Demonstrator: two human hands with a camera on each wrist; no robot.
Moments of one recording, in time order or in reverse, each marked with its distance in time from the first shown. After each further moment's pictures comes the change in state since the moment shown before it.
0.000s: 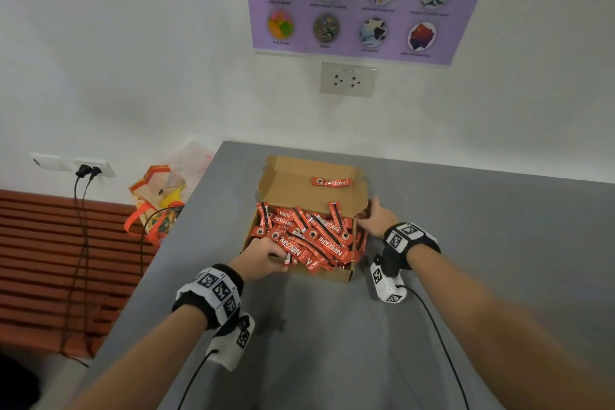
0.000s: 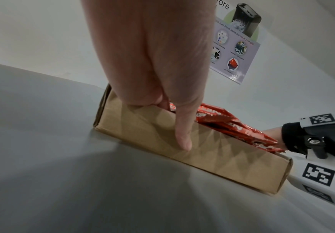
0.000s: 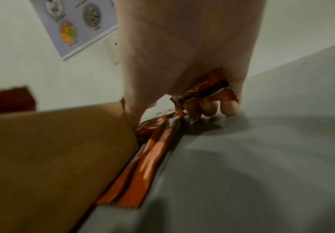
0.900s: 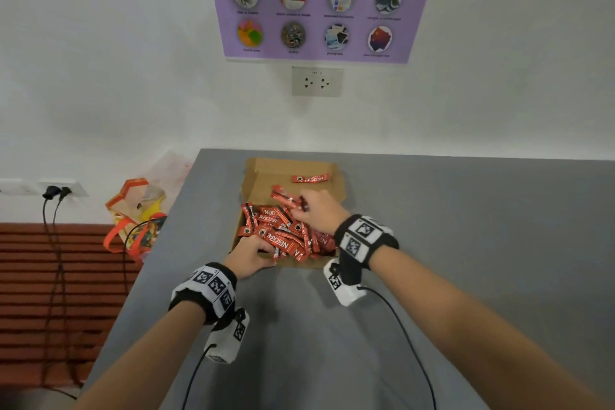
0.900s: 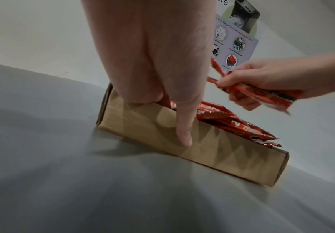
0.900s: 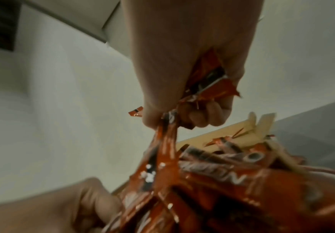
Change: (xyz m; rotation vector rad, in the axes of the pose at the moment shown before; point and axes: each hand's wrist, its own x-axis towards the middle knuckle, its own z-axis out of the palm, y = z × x) left_hand -0.003 -0.002 -0.001 0.040 0.038 0.039; right_hand -0.080 -0.101 0.003 -0.062 0.034 -0.424
